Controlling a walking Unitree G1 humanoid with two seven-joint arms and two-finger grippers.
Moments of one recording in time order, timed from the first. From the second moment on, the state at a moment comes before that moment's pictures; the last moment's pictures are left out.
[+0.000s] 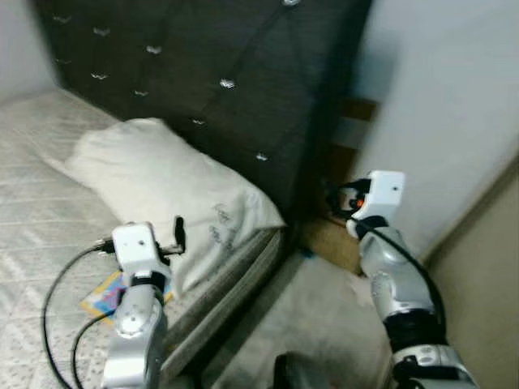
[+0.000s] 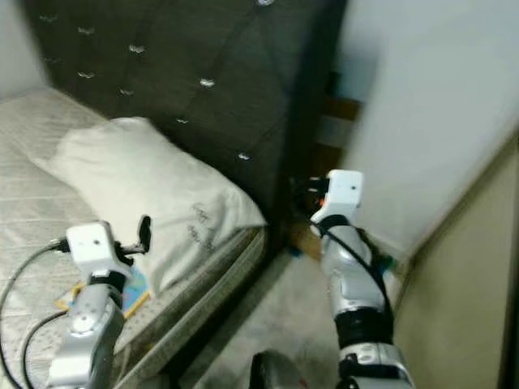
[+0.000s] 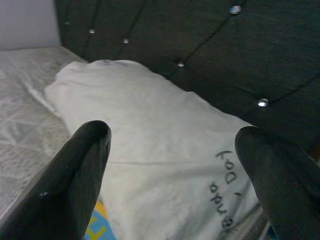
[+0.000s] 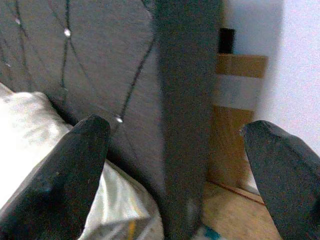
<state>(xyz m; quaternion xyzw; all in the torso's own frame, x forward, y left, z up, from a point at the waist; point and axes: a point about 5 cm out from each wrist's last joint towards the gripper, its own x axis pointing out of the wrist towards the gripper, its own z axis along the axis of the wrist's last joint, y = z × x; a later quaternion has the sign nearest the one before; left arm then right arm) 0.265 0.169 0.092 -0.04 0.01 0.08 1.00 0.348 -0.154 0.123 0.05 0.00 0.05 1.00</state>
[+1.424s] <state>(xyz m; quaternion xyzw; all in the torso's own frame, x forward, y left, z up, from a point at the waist) 0.264 0.165 0.091 -0.05 0.01 0.08 1.00 0.353 -0.143 0.127 0.03 0.02 0.08 1.00</state>
